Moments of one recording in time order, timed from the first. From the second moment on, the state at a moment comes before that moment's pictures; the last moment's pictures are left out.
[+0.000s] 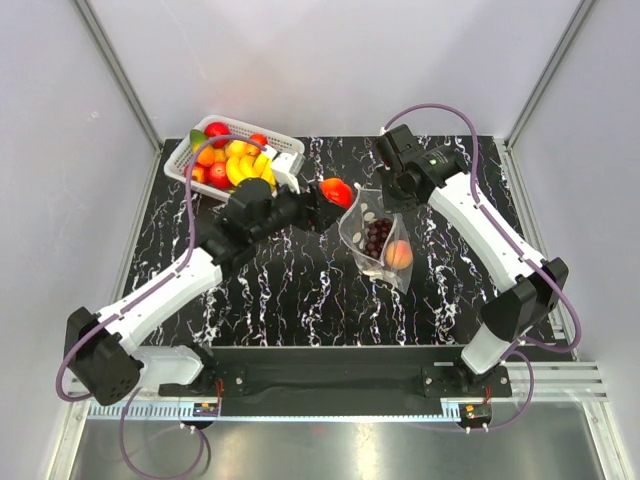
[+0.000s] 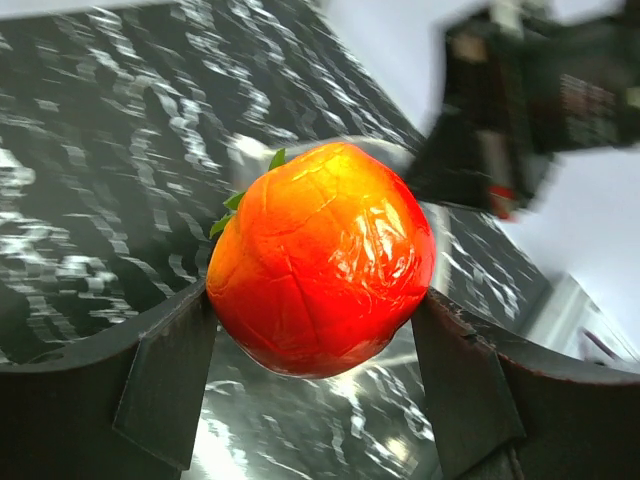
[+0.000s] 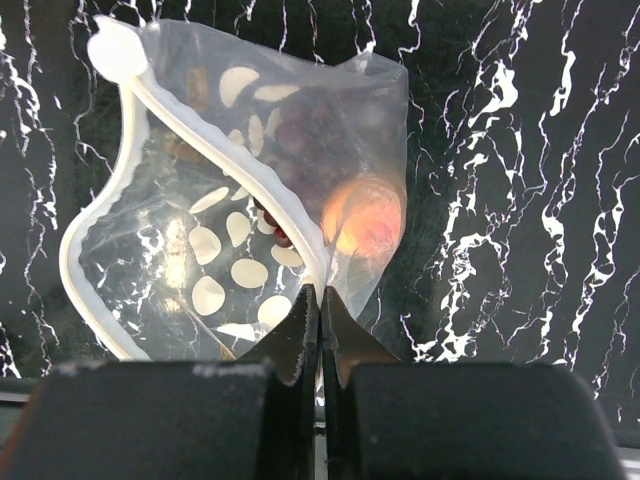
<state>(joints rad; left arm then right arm) -0.66 1.23 1.05 0.01 0.18 -0.42 0.56 1.67 1.81 -1.17 0.25 0.35</state>
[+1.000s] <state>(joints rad) -0.81 1.60 1.23 -0.08 0.19 -0.48 0.56 1.65 1.82 -1.20 0.26 0.35</state>
